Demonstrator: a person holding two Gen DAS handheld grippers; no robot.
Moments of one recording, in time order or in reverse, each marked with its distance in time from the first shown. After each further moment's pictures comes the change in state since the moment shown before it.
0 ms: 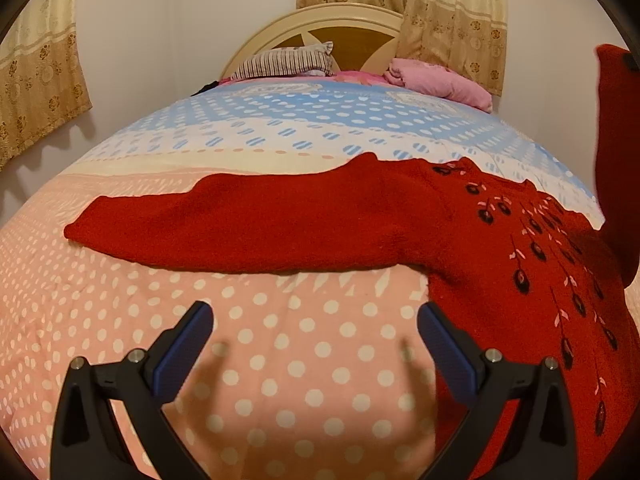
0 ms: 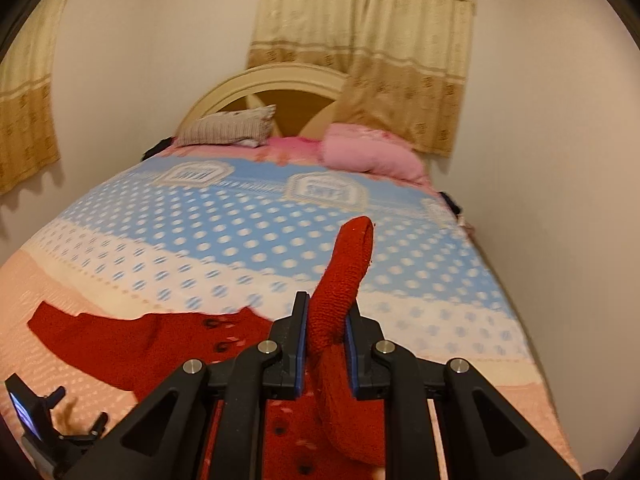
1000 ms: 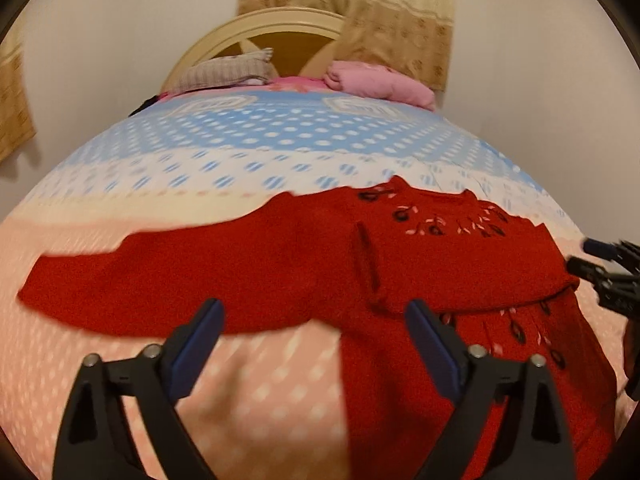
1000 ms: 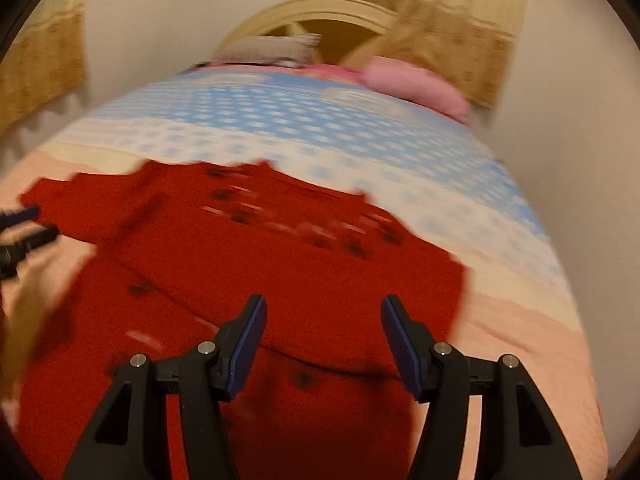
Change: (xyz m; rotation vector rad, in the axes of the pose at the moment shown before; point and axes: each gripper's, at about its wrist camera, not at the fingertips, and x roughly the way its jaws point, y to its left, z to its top) left arm 0.006 -0.048 0.052 0.110 0.010 -0.199; right arm 0.062 -0.014 -0.161 -0.102 0.189 0.049
